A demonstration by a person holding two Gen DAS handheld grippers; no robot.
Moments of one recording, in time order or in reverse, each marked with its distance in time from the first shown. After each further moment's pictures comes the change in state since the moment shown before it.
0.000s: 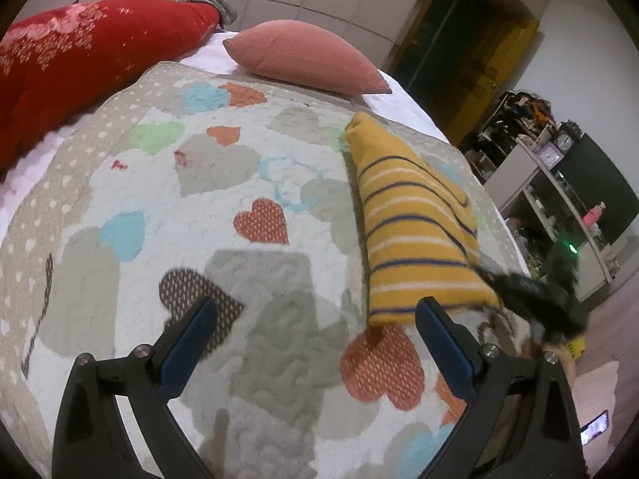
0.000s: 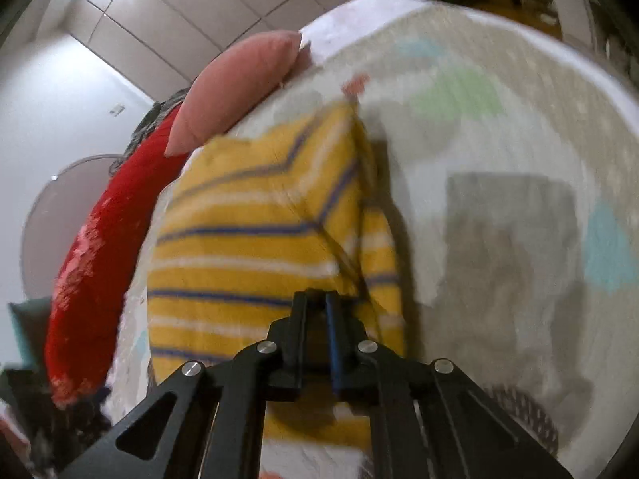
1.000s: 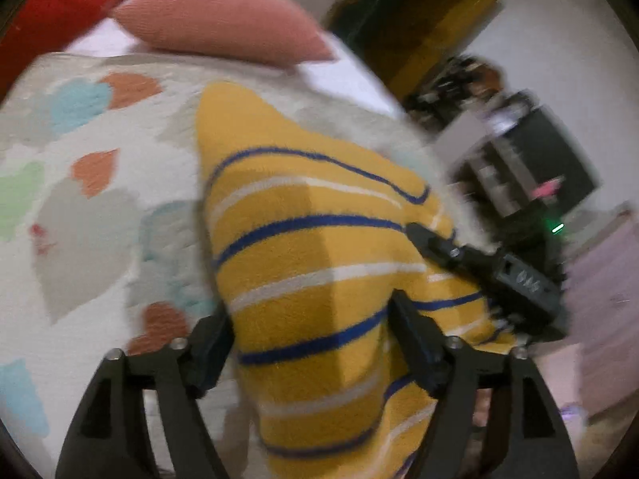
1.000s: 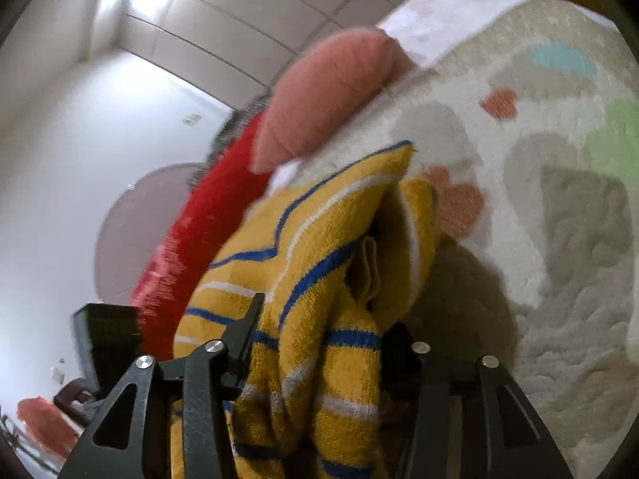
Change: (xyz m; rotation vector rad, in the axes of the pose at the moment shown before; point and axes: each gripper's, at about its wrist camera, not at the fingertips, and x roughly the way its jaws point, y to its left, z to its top) left arm 0.129 -0.019 0.090 0.100 0.190 -0.176; right arm 0.070 0.046 0.067 0.002 -0.006 0.294
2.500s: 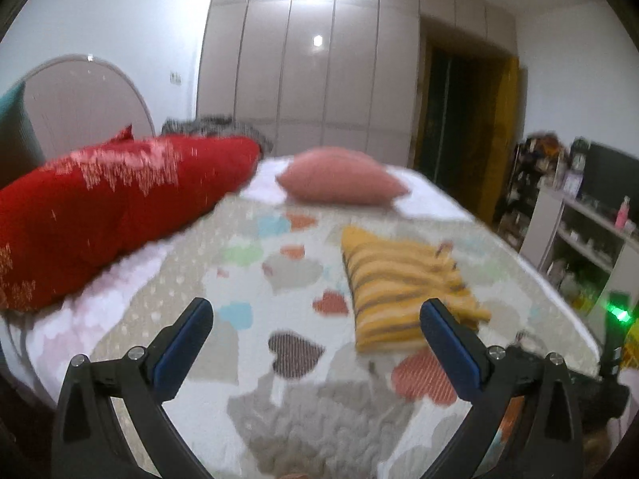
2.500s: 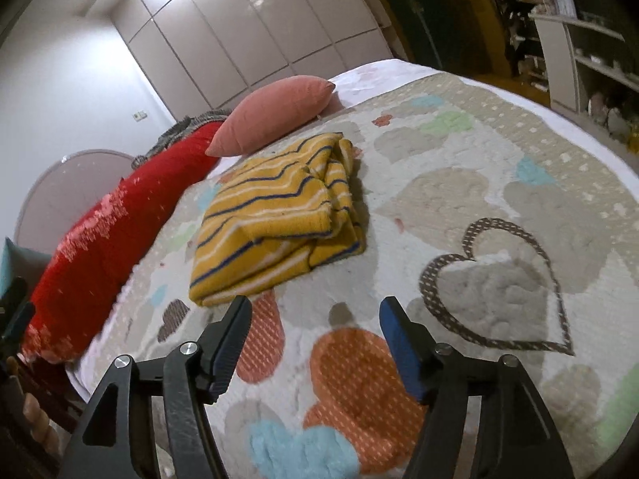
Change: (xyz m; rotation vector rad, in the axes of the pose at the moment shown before) left arm -0.216 -0.054 -0.188 0.059 -0.585 0.444; right arm -0.145 0.069 -0.201 -0.185 -0.219 -0.398
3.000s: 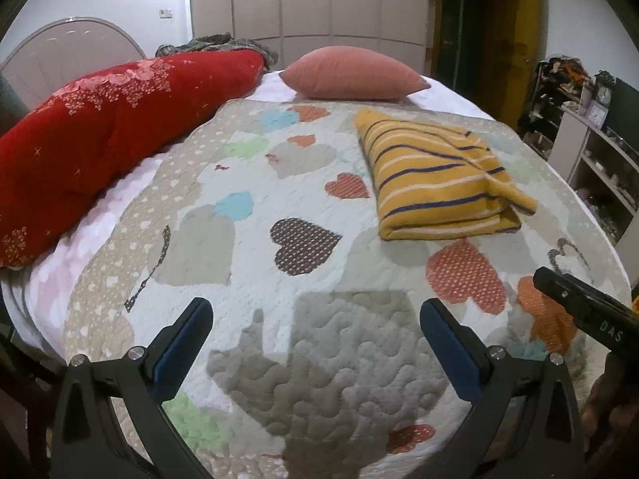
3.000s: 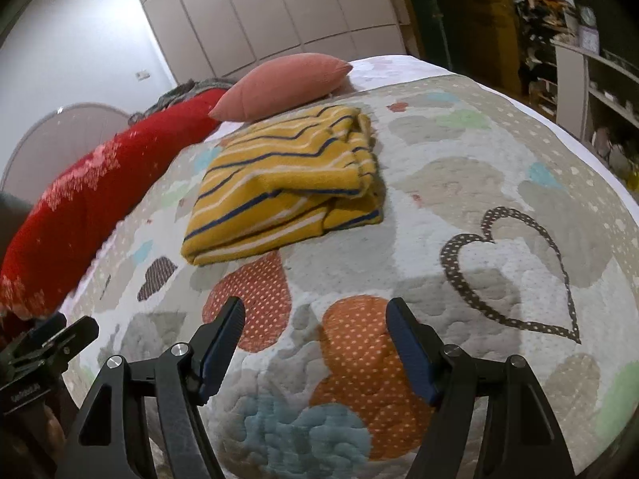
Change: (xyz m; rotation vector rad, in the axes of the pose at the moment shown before) left arm 0.049 -0.006 -0.061 0.056 0.299 0.082; right arm 0.015 0.029 -0.023 -0.137 0.067 -0.073
